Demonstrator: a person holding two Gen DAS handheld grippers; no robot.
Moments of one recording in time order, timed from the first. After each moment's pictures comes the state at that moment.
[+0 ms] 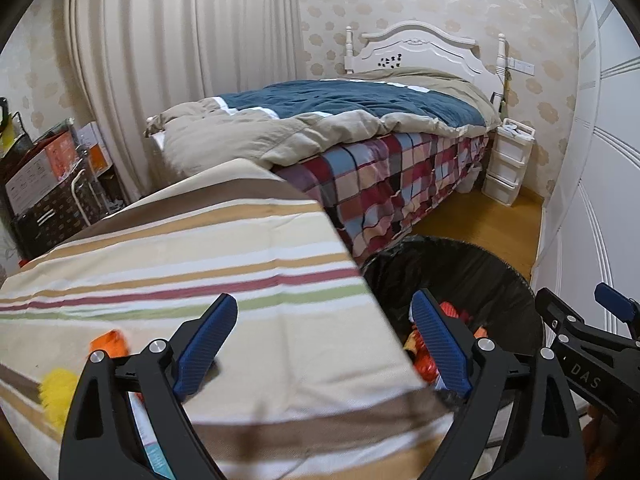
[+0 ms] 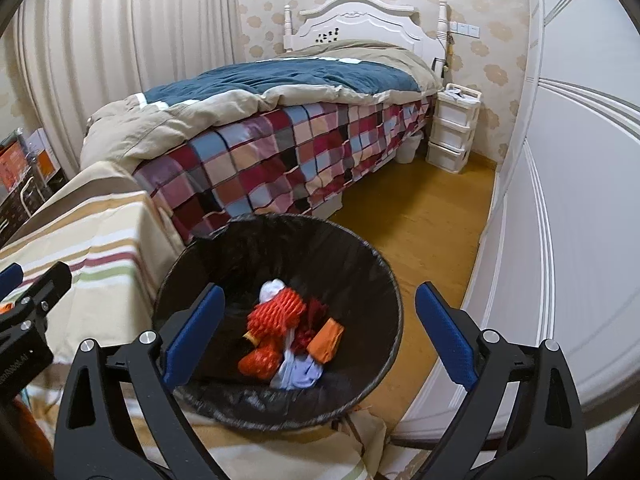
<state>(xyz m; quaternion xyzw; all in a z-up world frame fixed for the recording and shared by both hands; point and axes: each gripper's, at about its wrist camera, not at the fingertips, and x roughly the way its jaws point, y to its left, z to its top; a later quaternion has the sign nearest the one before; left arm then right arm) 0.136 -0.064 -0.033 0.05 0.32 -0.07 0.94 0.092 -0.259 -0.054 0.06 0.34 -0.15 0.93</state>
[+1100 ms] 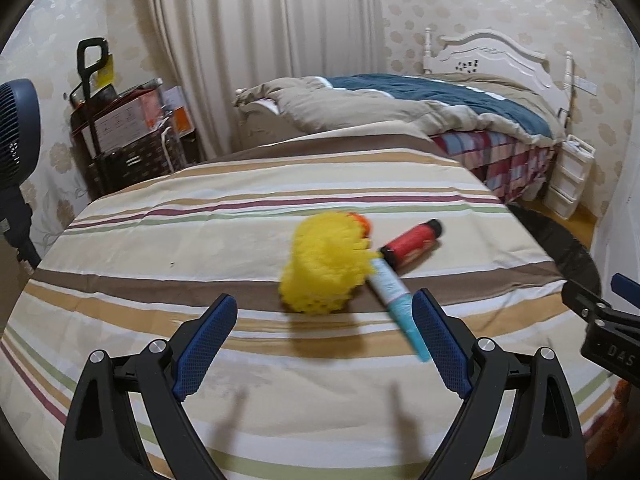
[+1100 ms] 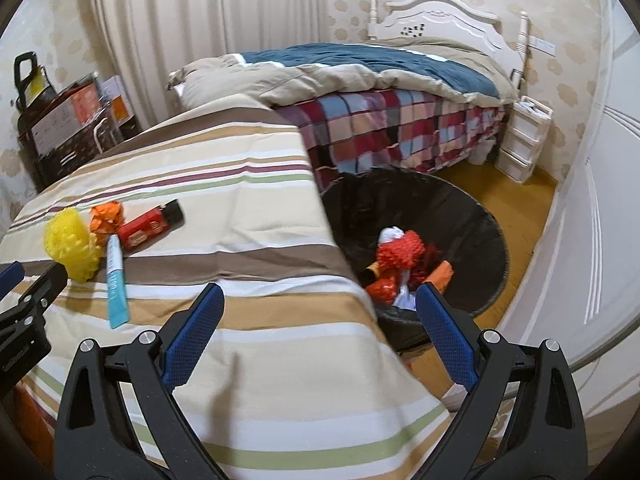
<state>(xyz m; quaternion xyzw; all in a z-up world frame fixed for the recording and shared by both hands) 0.046 0.082 -0.050 0.02 0.33 0.06 0.94 0.036 -0.123 -0.056 0.02 0.37 -0.02 0.93</state>
